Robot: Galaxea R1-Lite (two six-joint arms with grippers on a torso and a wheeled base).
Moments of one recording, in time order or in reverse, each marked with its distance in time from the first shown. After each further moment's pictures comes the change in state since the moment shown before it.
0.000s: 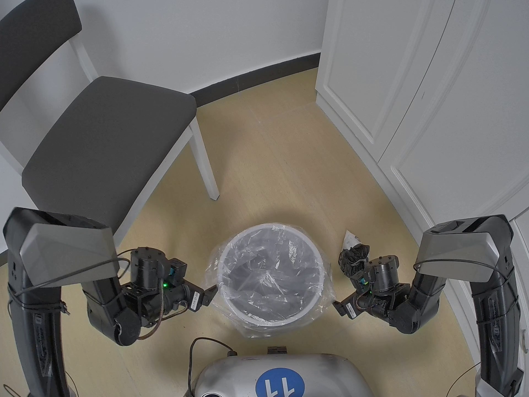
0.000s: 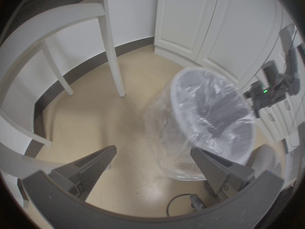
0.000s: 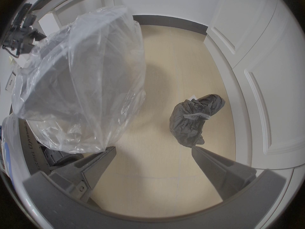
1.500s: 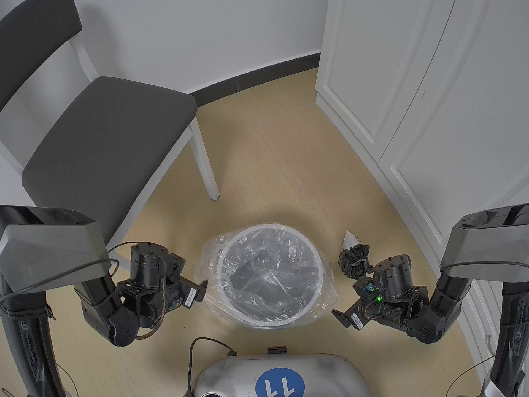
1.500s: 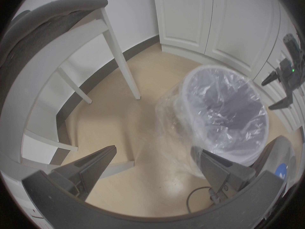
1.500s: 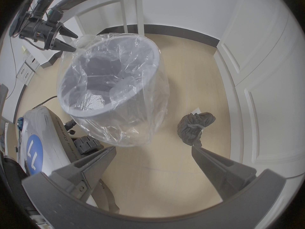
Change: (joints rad) left arm -0.050 -0.108 0.018 0.093 0.232 0.083; right arm 0.092 -0.234 0.210 0.031 0.009 -0.045
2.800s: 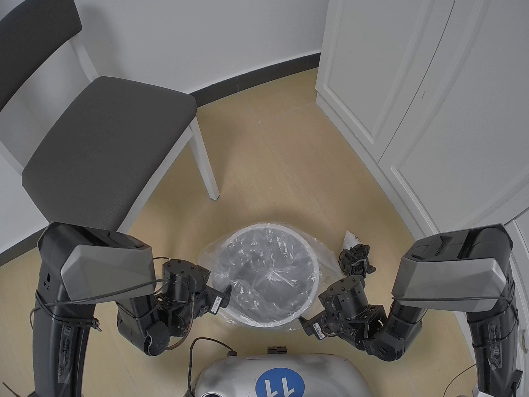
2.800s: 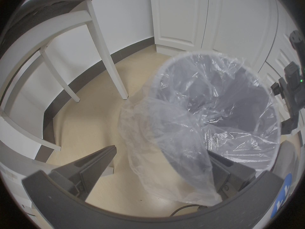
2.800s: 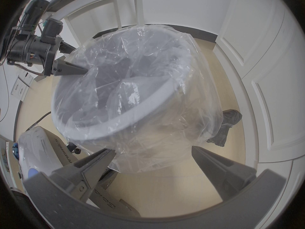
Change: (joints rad) left arm -0.067 0.244 -0.119 -0.160 0.001 -0.056; right arm 0.177 0.169 -0.167 0.000 -0.157 0.241
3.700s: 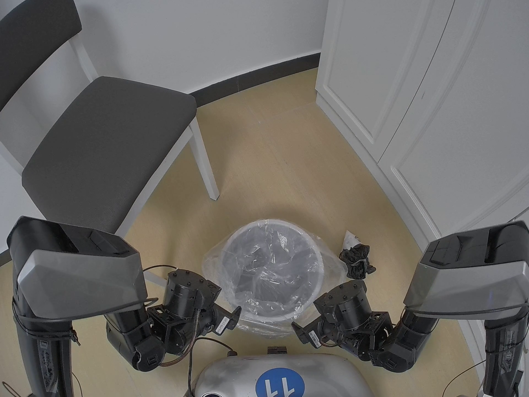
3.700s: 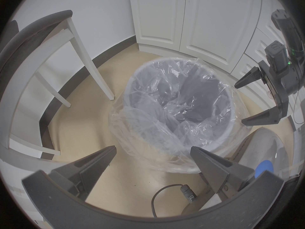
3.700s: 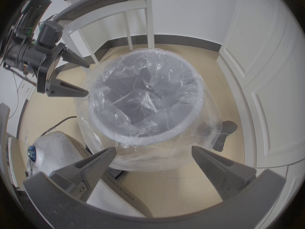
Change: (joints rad) left arm -0.123 -0.174 0.141 0.132 0.012 0.014; right arm 0.089 -0.116 0.088 -0.011 -0.014 0.009
